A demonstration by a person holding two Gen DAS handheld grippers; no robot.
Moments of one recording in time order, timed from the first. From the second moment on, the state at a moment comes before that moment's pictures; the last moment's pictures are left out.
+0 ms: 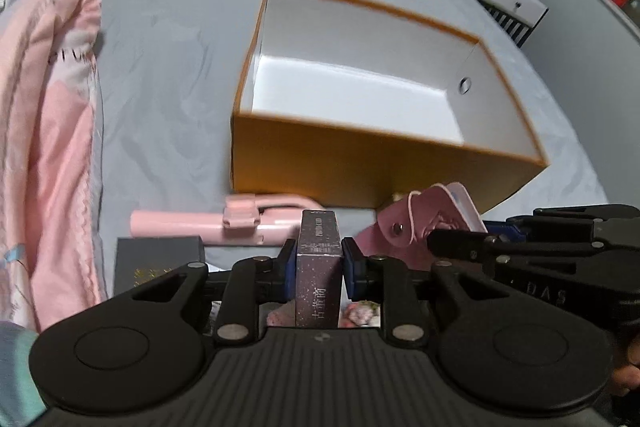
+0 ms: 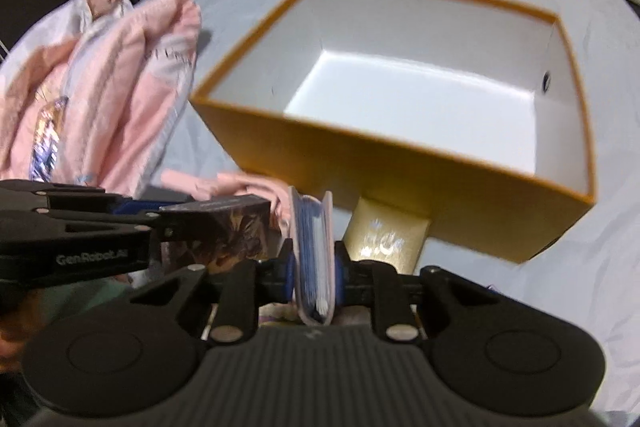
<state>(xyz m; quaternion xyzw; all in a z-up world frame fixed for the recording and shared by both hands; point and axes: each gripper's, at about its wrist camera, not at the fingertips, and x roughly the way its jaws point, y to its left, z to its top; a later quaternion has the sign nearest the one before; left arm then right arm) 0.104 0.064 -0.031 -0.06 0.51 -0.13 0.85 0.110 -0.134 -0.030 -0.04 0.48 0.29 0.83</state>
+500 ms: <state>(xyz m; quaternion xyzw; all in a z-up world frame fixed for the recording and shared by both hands) 0.202 0.059 0.057 -0.01 0.49 -0.18 0.85 0.167 -0.127 0.057 0.03 0.37 0.30 0.88</state>
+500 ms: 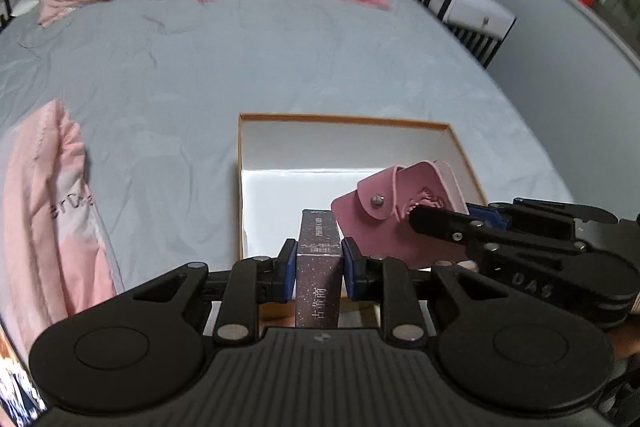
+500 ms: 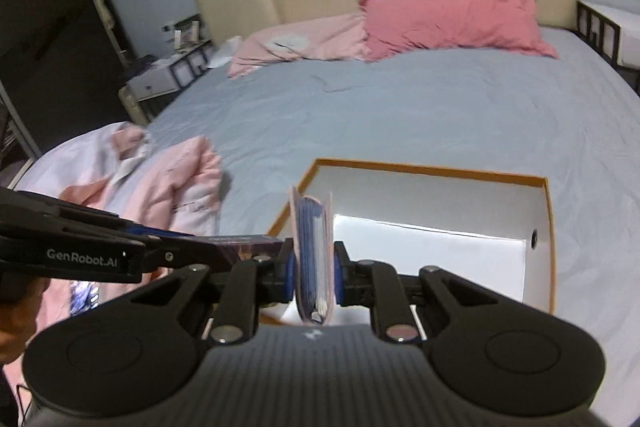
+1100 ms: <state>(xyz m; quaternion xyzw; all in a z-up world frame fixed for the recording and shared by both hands) 0.302 0.034 -0.060 0.04 0.65 -0.18 0.73 0.235 -0.090 -0.059 0.08 0.48 0.27 0.83</state>
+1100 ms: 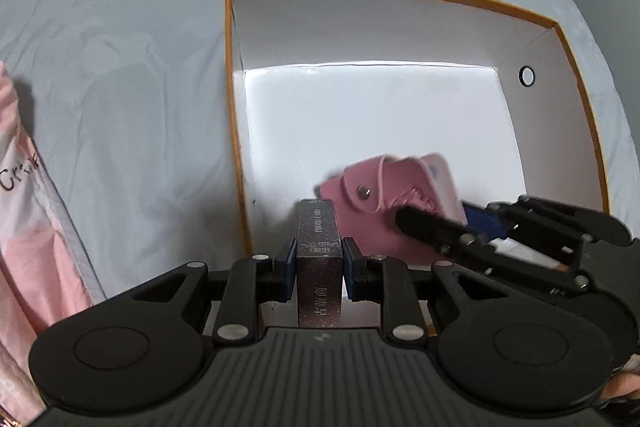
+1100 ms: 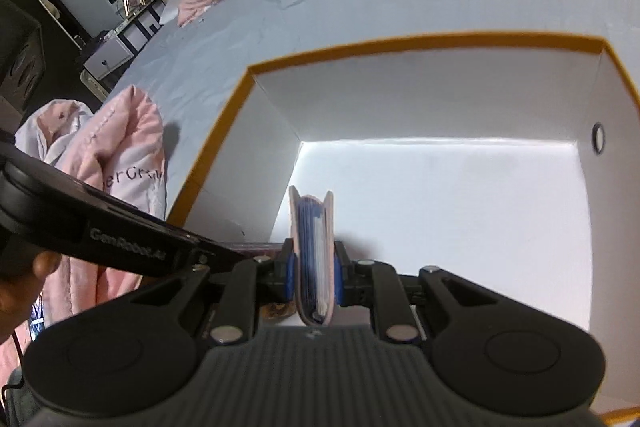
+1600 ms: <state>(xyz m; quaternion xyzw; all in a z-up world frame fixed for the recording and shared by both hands) 0.284 0.069 -0.019 -0.01 0.60 -0.23 0.76 0.237 -0.072 -0.061 0.08 0.50 0.27 0.82</state>
